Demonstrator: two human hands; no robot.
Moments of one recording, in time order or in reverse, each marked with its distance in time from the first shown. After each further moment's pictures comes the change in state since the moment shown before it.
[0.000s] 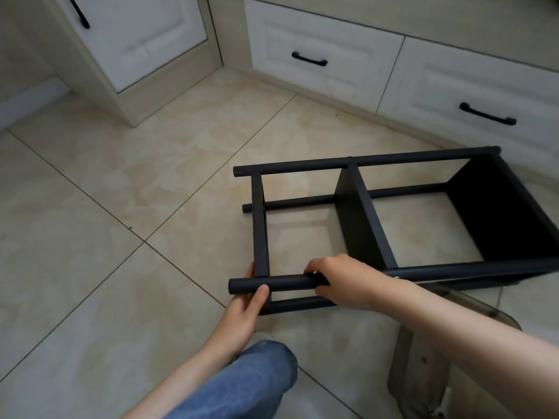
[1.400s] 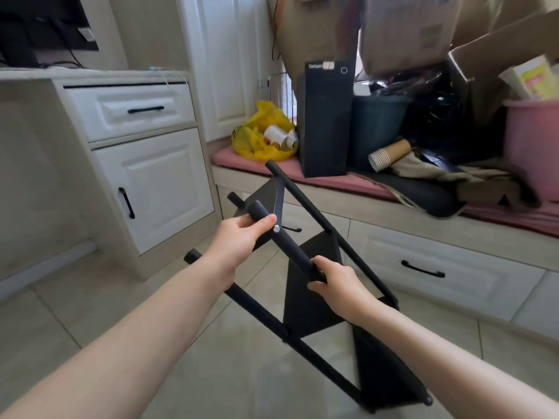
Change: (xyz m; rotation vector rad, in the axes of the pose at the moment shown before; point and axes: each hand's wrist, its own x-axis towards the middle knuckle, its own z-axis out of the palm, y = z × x) left_hand -0.028 0.394 -0.010 0.061 0.186 0.546; right_hand -0.059 -0.042 -0.214 0.256 0.743 -0.032
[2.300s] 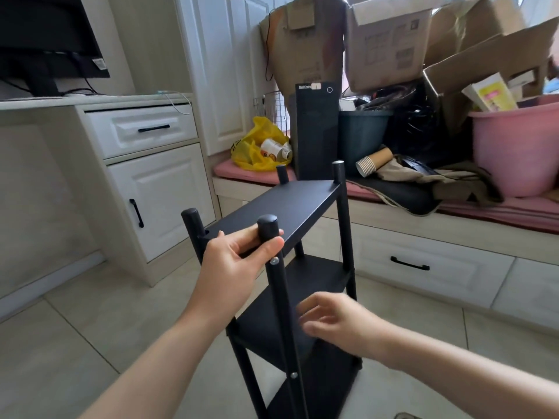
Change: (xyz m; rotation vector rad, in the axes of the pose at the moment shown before) left_hand -0.134 0.028 -0.017 0.019 0.018 0.494; right_hand -0.117 -0.030 -0.011 0.330 -0.258 0.023
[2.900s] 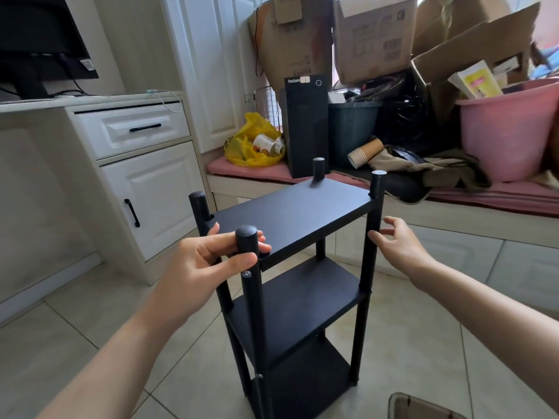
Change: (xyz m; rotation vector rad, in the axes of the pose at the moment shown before) left_hand -0.016 0.000 -0.036 -0.005 -0.236 0.048; right_hand 0.021 0.041 -0.107 0.124 0.692 0.168
